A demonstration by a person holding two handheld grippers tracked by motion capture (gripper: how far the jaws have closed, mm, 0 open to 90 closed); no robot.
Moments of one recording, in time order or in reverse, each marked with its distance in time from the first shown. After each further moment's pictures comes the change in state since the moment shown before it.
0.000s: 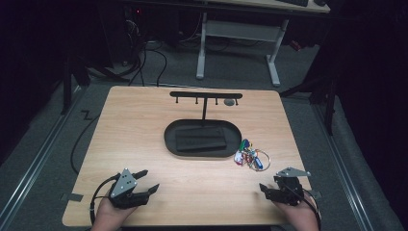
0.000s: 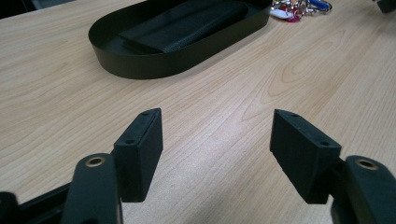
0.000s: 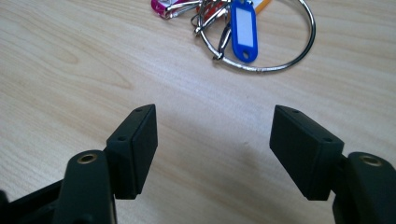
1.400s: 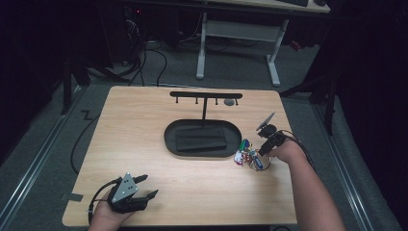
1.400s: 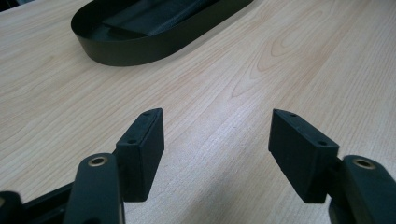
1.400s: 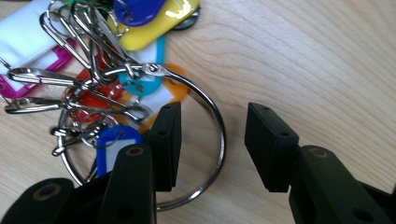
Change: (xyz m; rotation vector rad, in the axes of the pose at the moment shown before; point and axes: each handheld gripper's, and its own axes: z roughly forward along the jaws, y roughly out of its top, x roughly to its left) left arm -0.005 -0.006 -0.004 0.057 -0.031 0.071; right arm -0.063 0.147 0.095 0.547 0.014 -0.193
